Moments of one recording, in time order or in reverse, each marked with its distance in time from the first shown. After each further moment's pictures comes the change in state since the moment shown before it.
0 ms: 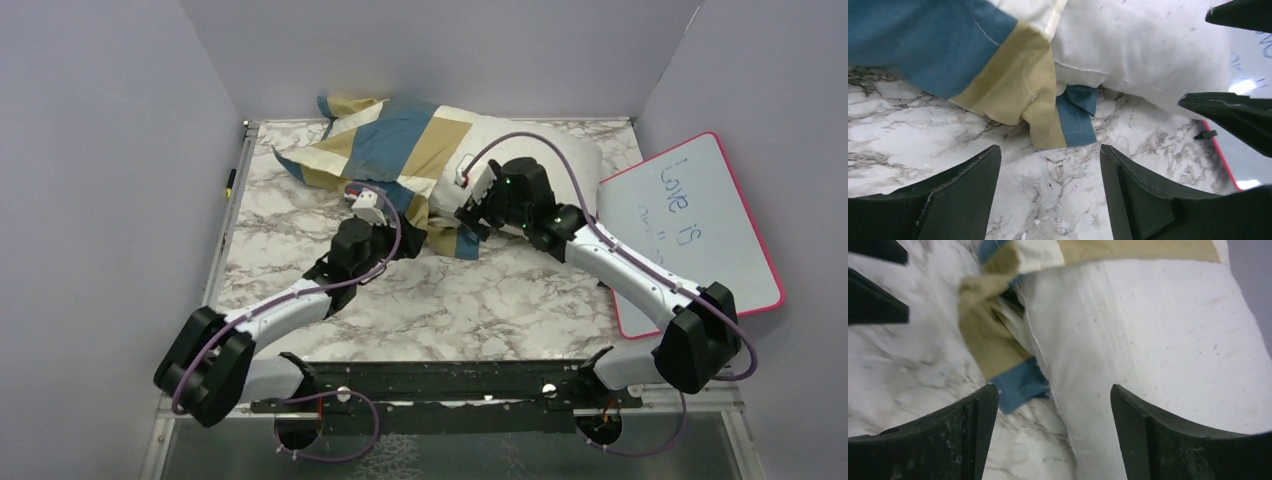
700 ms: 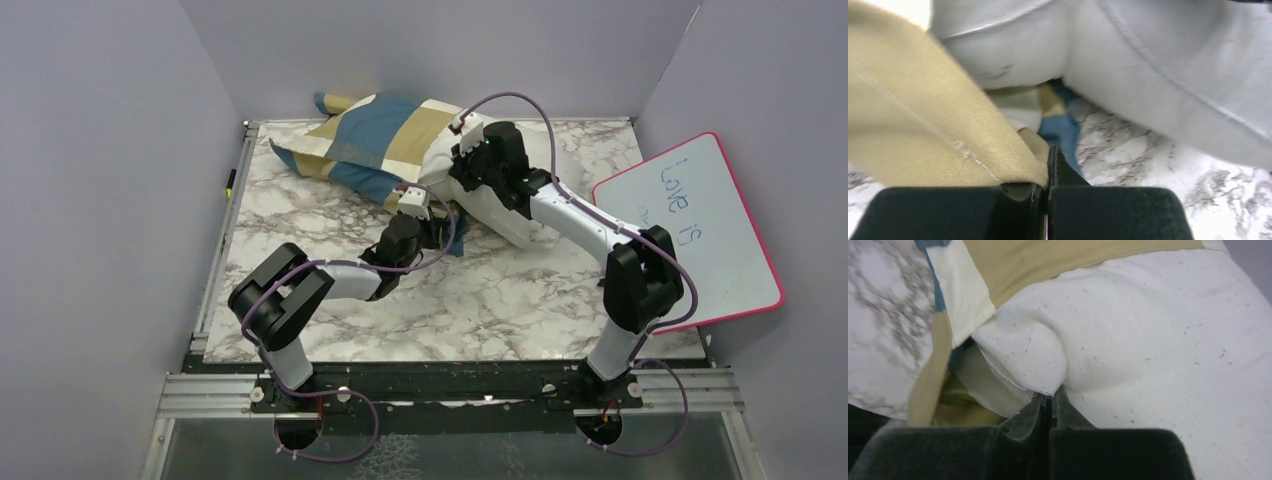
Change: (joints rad) left arm -0.153 0.558 0.174 0.361 -0.227 0.161; right arm -0.082 0.378 0.202 0.207 -0.002 0.132
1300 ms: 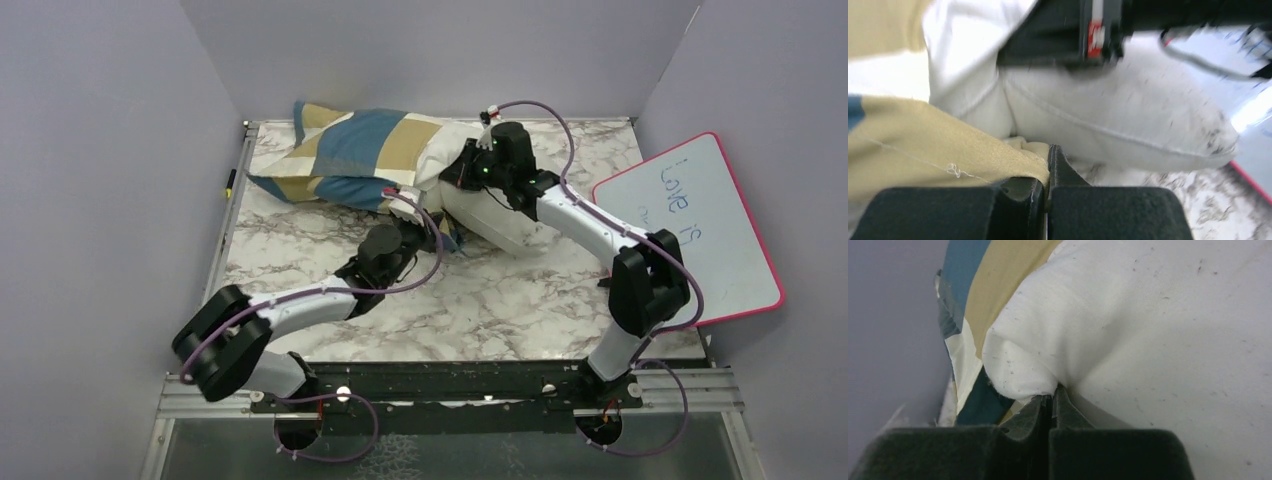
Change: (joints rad) left arm -0.117 -0.300 -0.102 0.000 -0.029 0.118; right arm -0.017 -0.023 -0.031 0.050 -0.099 0.777
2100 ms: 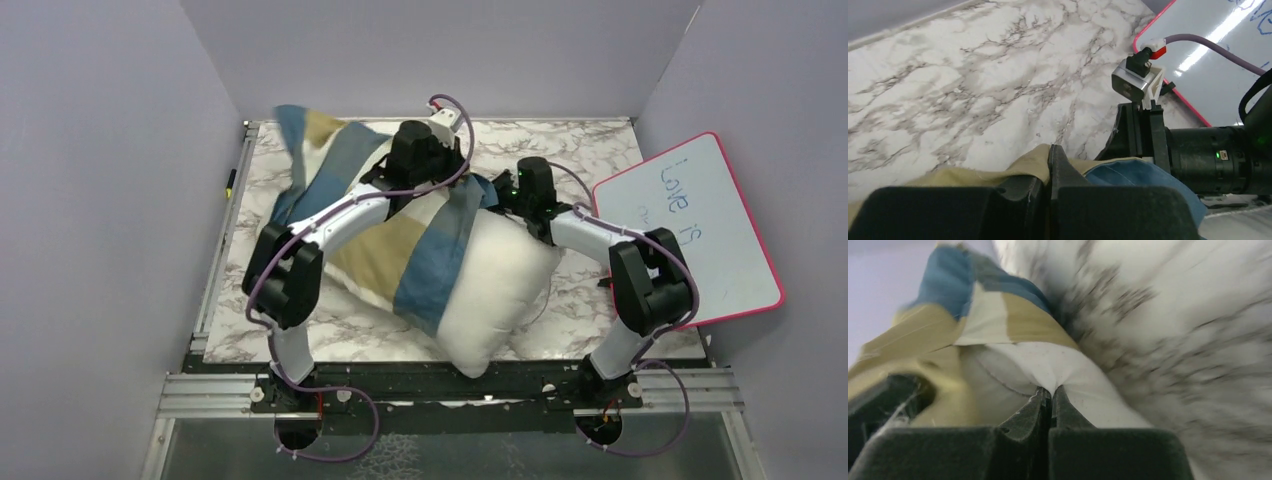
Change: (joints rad) left arm 0.239 0.334 0.776 -0.595 0.481 0.074; right arm -0.118 -0.049 -0.338 0.257 -0.161 0.753
